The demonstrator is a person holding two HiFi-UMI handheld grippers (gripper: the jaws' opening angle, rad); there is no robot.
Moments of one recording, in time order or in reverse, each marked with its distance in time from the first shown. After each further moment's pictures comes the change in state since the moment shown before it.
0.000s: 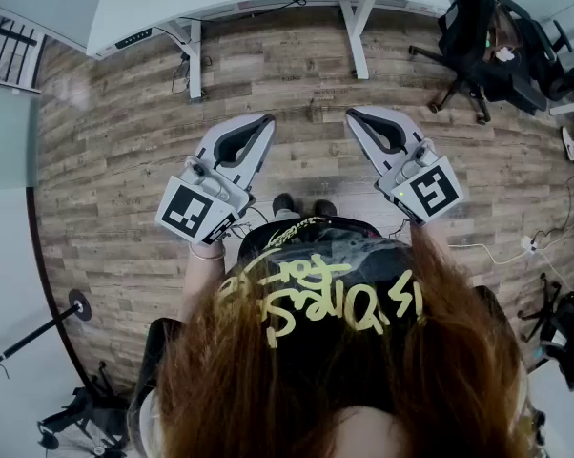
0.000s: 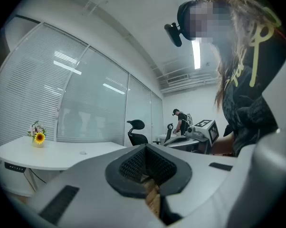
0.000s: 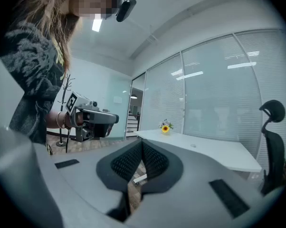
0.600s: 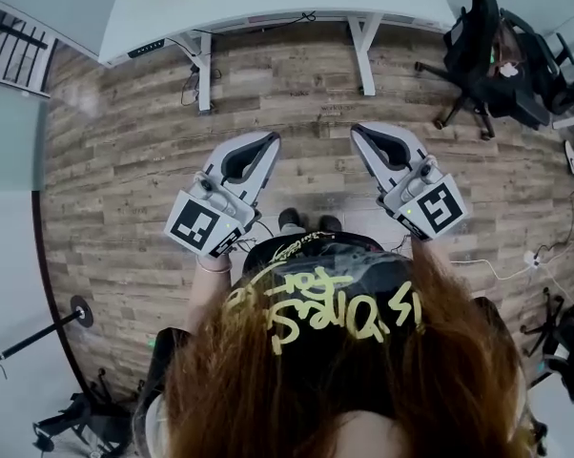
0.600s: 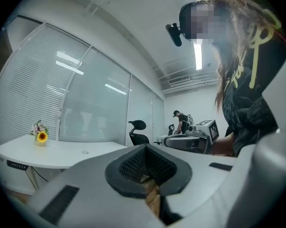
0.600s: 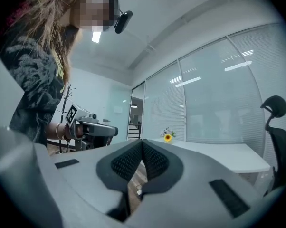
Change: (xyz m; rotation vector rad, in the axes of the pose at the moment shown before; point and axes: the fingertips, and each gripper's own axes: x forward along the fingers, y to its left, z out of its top) left arm -0.012 0.006 -0.003 -0.016 -0.008 0.012; right arm 0.004 0.007 0.020 0.050 -0.115 0.009
